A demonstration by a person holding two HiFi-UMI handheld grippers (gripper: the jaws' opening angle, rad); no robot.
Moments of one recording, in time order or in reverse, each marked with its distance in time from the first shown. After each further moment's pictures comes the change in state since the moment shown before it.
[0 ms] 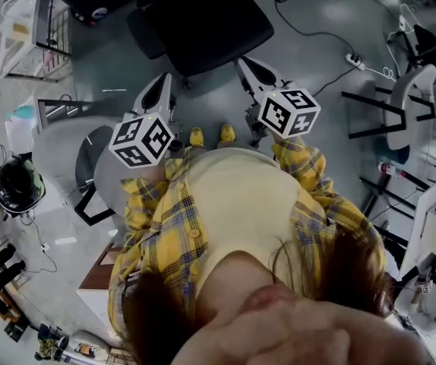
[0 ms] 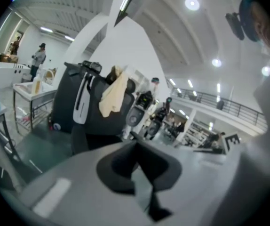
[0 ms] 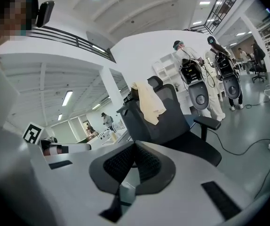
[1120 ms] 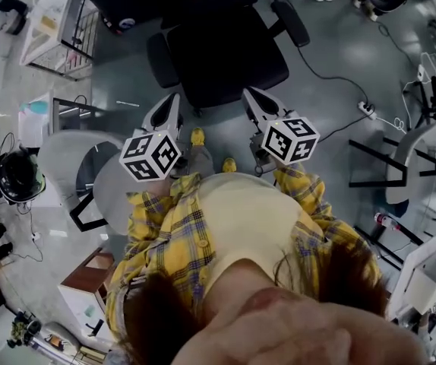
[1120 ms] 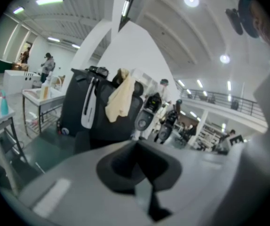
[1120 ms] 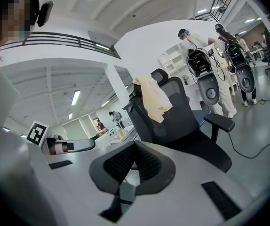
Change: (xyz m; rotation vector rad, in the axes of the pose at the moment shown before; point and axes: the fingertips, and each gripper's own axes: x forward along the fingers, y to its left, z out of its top) left arm 0.049 0.009 0.015 0.000 -0.051 0.134; right arm 0.041 -0.040 0.016 -0.001 0.063 0.134
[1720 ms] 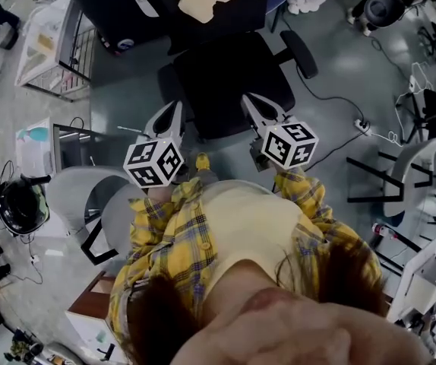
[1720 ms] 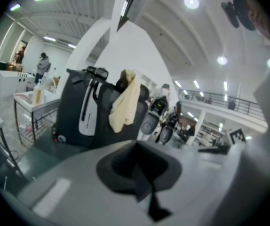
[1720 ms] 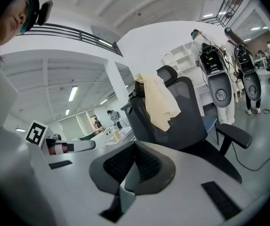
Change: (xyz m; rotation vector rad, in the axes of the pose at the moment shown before) left arm 0.059 0.081 0.068 0.028 -0.009 -0.045; right arm 0.113 0.011 0.048 -0.056 -0.002 -0.032
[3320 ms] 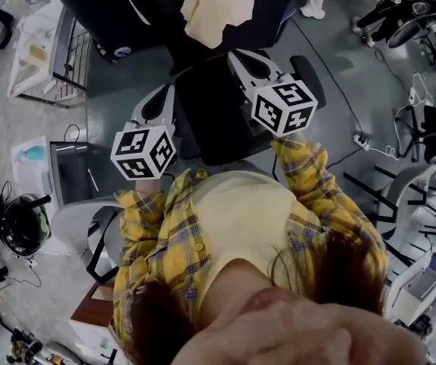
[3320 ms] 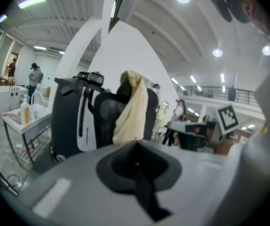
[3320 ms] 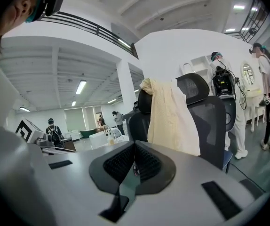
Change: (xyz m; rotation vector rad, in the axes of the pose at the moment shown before) left arm 0.117 0.062 0.107 0.114 -0.015 0.005; right arm 0.174 -0.027 0.151 -0.227 -0.061 0.067
